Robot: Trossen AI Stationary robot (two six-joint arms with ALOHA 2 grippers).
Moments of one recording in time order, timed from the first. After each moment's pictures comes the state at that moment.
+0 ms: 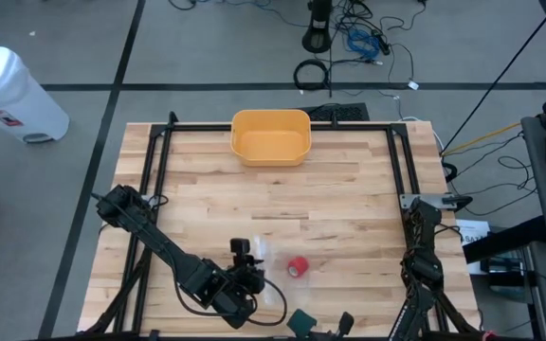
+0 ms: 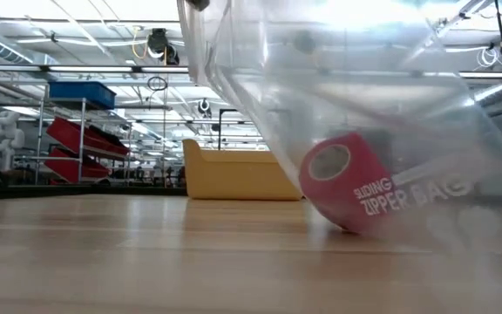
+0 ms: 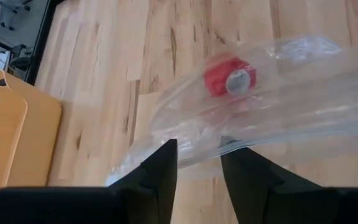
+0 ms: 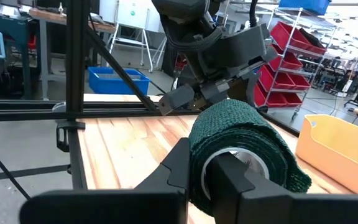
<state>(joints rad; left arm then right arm) -0.67 1.88 1.60 -0.89 -0.72 -0.41 1.02 2.50 2.36 -1.20 1.51 1.22</state>
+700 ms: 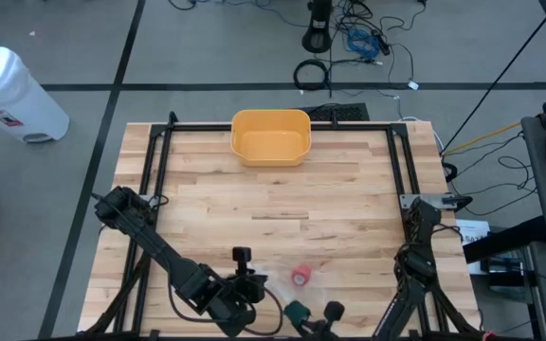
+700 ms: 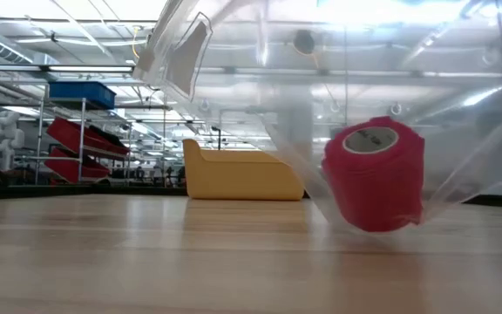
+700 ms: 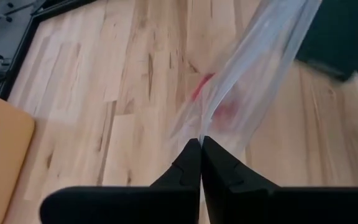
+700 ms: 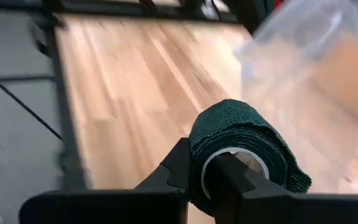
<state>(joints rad) -0.70 1.88 1.60 -0.76 -0.70 -0.41 0.94 2.50 2.36 -1.32 1.12 1.25</state>
